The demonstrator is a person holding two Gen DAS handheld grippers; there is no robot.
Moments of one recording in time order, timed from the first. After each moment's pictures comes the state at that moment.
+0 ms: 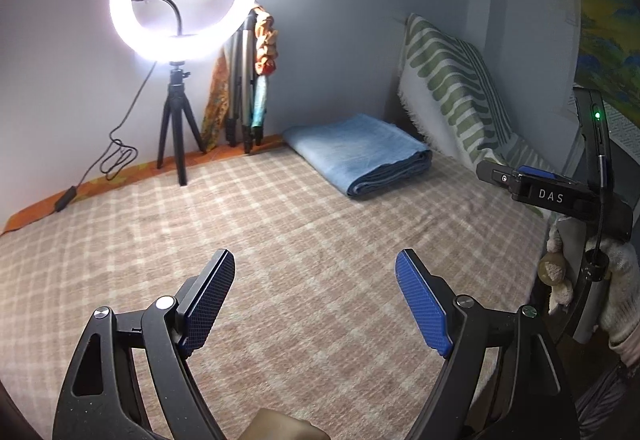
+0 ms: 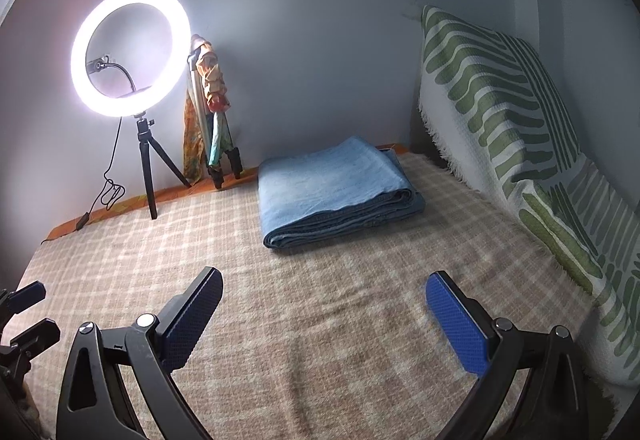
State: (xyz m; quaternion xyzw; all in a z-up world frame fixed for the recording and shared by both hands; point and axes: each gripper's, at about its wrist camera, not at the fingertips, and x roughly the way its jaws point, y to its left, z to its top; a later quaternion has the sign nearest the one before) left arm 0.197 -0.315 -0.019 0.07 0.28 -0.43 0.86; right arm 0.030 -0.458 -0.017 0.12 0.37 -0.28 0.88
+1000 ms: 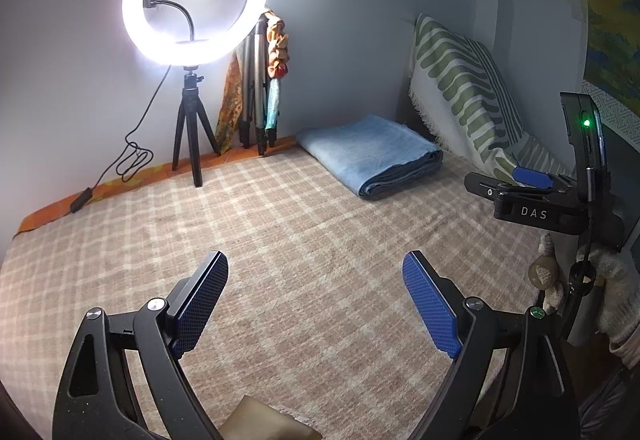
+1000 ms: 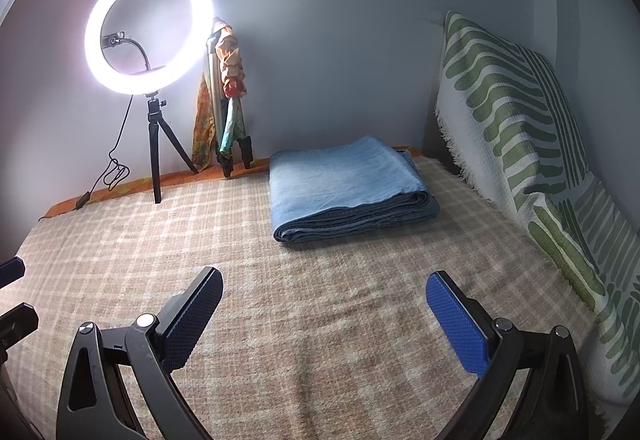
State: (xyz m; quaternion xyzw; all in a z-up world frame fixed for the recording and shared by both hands) left arm 0.194 -0.310 -0.014 0.08 0.28 -0.40 0.87; right arm 0.045 -0.445 -0.030 0.08 0.38 -0.26 0.88
